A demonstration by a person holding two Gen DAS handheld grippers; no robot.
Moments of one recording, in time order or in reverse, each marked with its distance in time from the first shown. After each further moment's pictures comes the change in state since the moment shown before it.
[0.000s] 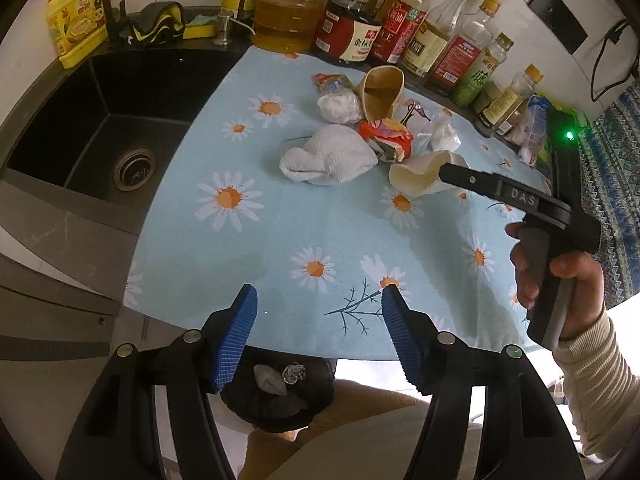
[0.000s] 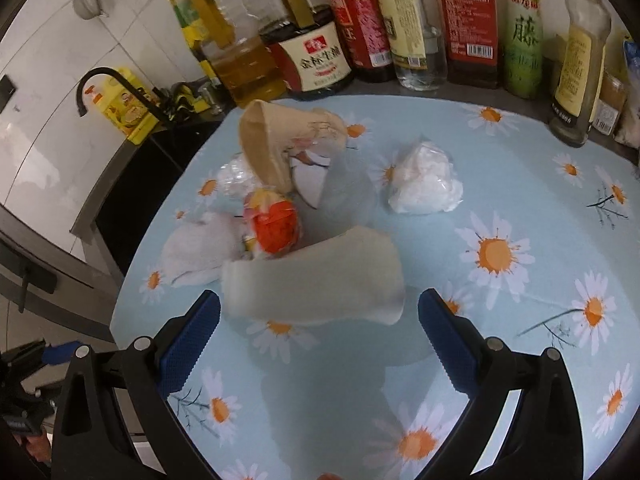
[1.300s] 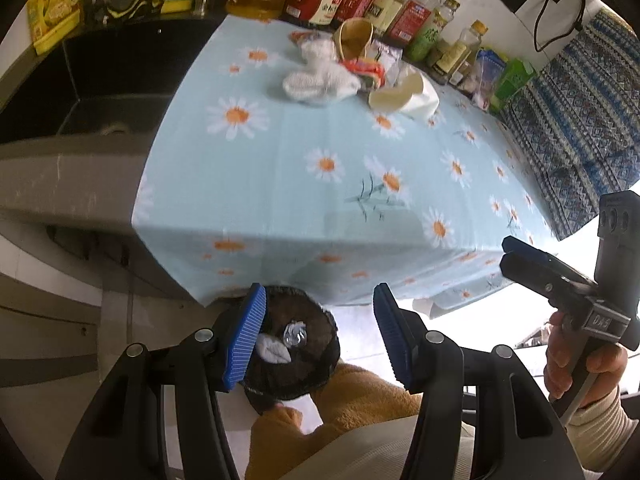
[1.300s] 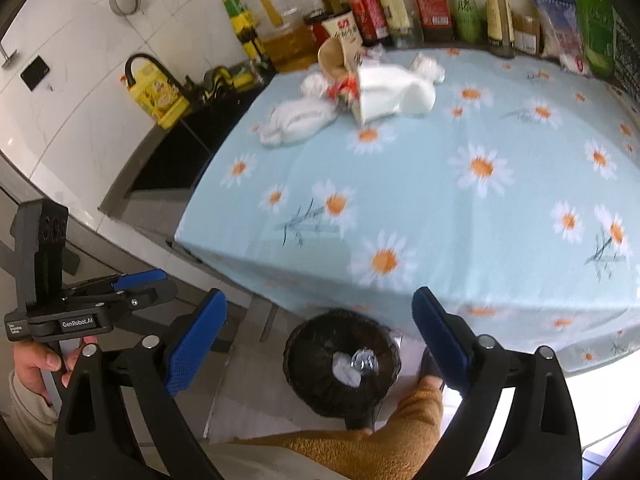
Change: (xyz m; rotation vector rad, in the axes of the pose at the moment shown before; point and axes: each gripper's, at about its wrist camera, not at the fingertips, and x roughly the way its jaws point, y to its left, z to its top) left arm -0.017 0.055 -0.078 0.138 0.032 -0.168; right arm -0.094 0.110 -0.181 0.104 -0.087 -0.034
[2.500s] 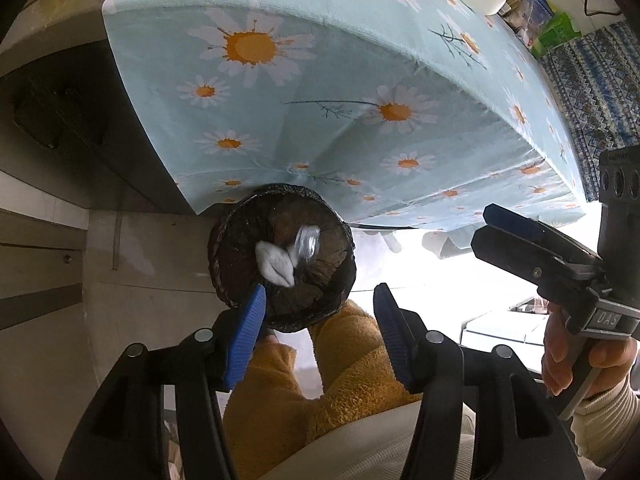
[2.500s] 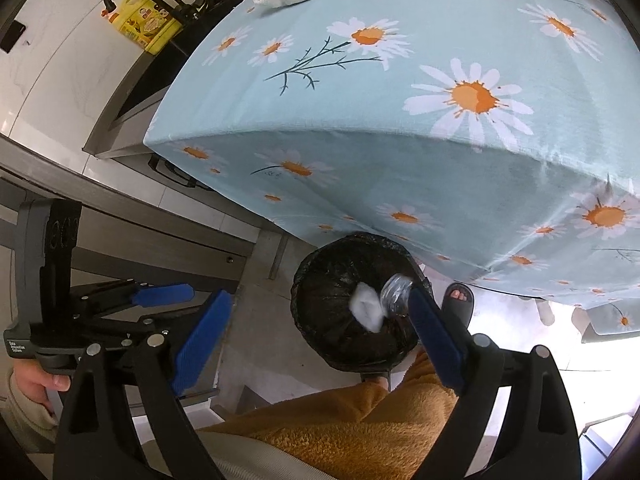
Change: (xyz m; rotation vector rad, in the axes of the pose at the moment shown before) left arm 0.085 0.040 -0.079 -0.093 0.270 -0.009; right arm 0.101 0.012 -0.067 0.013 0.262 0.040
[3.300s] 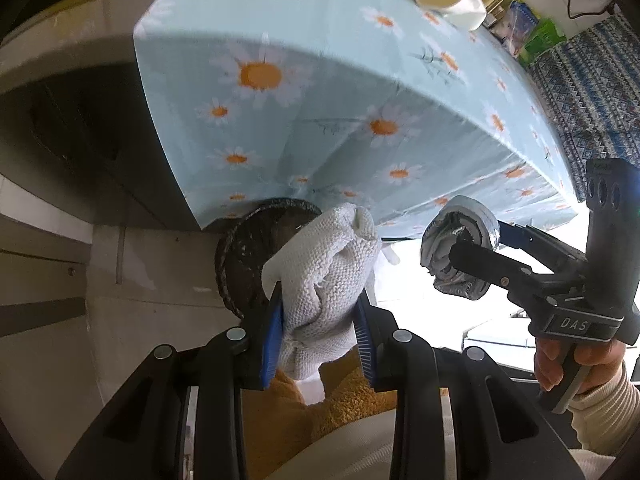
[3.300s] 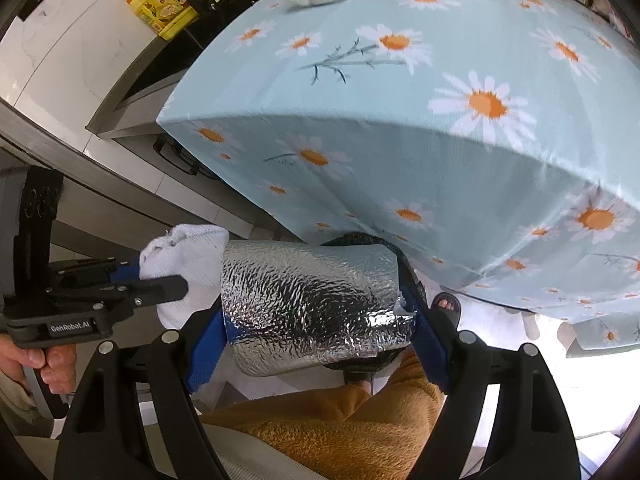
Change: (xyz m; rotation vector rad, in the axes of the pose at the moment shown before) left arm -0.020 0.002 -0.012 0.021 -0.063 -0.005; right arm -0.001 0.012 -0.009 -0.077 -0.008 -0.036
